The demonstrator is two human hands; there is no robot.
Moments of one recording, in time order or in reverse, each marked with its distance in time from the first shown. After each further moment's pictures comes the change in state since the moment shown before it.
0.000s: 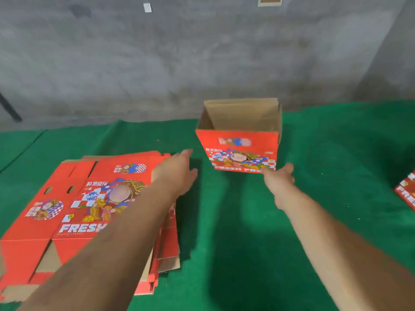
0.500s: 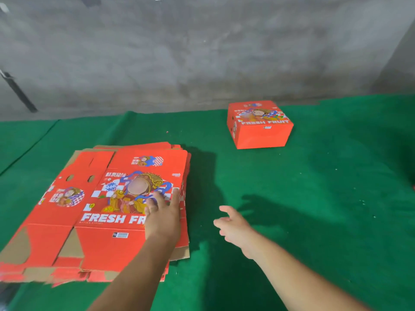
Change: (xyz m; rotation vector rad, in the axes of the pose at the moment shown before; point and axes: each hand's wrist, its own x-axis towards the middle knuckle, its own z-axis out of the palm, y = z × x) left_hand -0.083 -0.072 0.113 0.196 -0.086 -0.293; right_hand -0.107 0.077 0.092 -0.169 -0.704 0.108
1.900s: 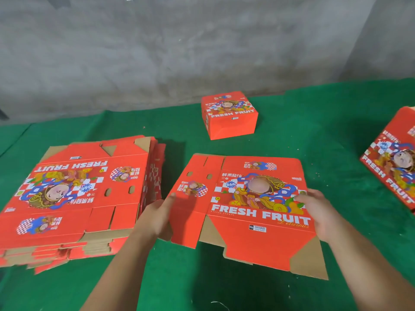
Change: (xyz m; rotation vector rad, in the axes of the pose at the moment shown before) left_hand -0.092 0.036 -0.011 -1.009 -0.231 -0.152; right_hand -0.116 0.108 -0.217 0.447 0.559 0.092
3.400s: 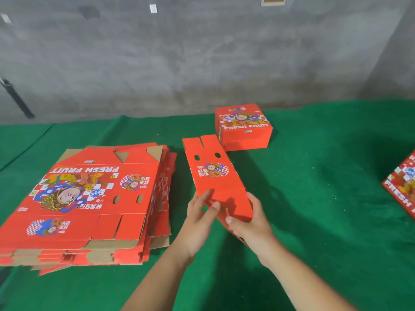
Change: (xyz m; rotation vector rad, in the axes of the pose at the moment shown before) left_hand -0.032 0.048 0.065 -0.363 -0.200 0.369; right_hand -0.043 0.017 0.136 -0.099 -0.415 -0.480
